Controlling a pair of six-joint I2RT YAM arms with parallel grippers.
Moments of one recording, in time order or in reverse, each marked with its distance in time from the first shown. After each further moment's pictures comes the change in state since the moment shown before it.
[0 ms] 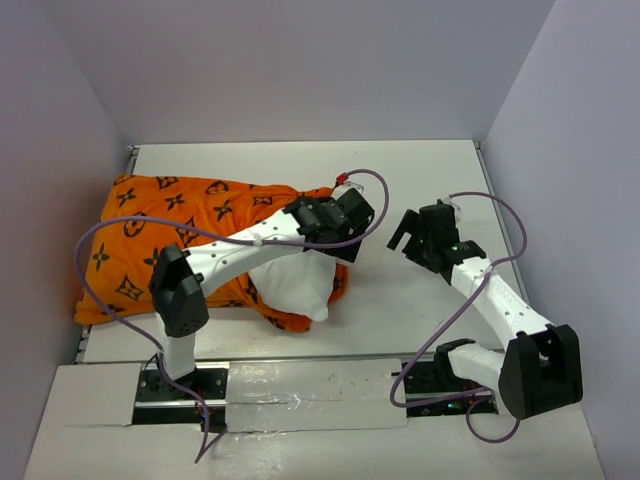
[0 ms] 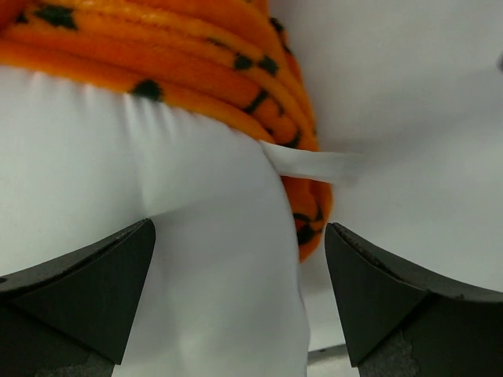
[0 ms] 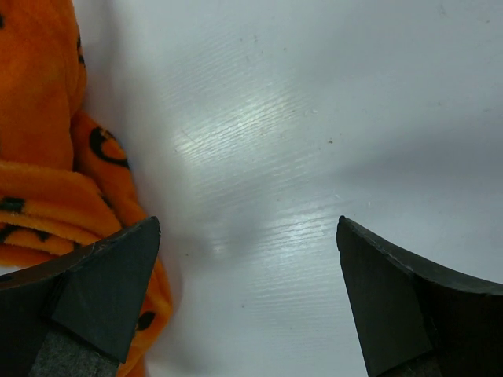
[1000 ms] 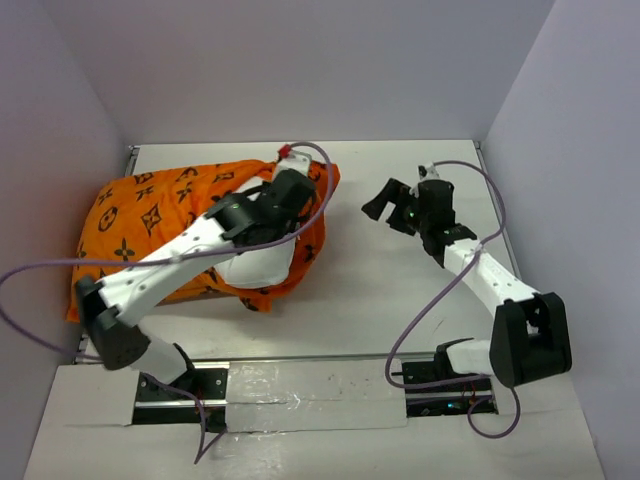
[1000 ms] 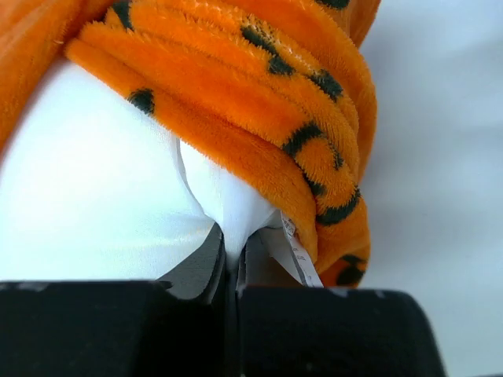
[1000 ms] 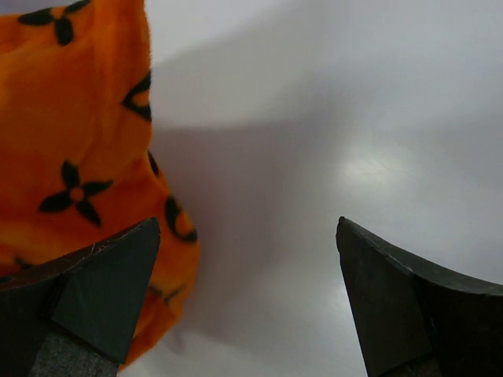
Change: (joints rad) left arm 0.106 -0.319 -0.190 0.085 -0.195 0.132; right arm -0.023 0.150 0.072 0.409 -0.338 -0.051
